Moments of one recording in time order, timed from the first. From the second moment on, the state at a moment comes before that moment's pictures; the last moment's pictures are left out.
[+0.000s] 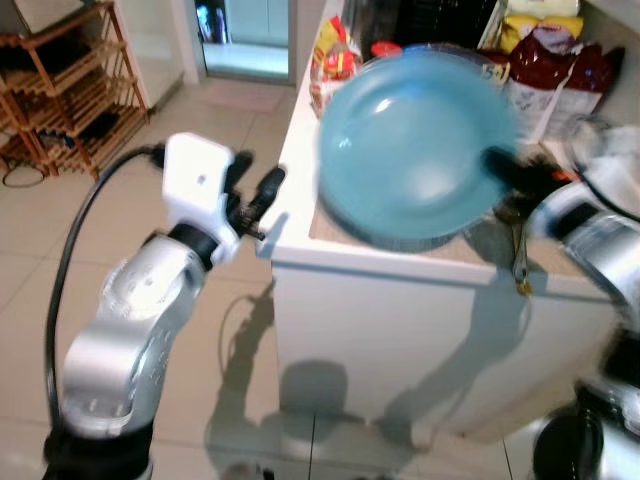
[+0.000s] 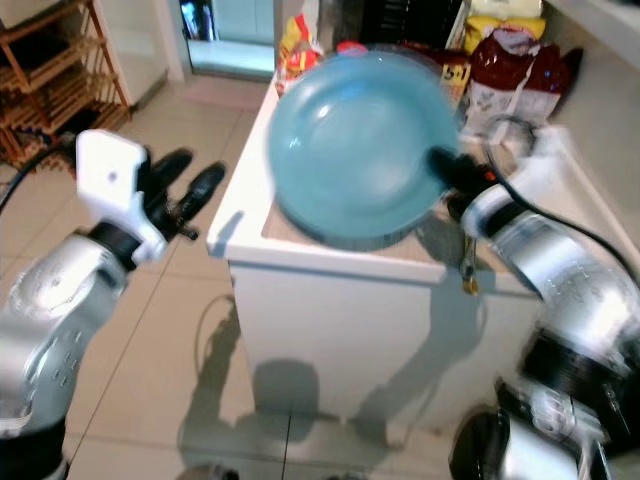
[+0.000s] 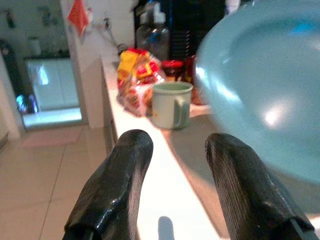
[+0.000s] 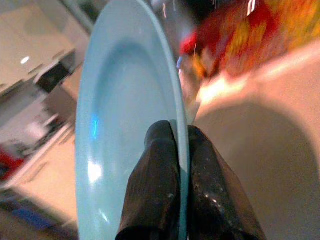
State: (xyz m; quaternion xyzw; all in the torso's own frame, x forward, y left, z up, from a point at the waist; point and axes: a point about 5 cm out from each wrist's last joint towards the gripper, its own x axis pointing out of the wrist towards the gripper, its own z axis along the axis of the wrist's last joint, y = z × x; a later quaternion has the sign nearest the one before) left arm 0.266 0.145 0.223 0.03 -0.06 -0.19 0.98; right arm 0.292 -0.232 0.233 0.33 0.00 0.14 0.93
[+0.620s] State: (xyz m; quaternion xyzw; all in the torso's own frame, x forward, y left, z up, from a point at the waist) left arm 0.263 0.124 0.208 0.03 -0.04 -0.22 0.97; right arm 0.252 -0.187 0.213 0.28 -0.02 0.10 0.96
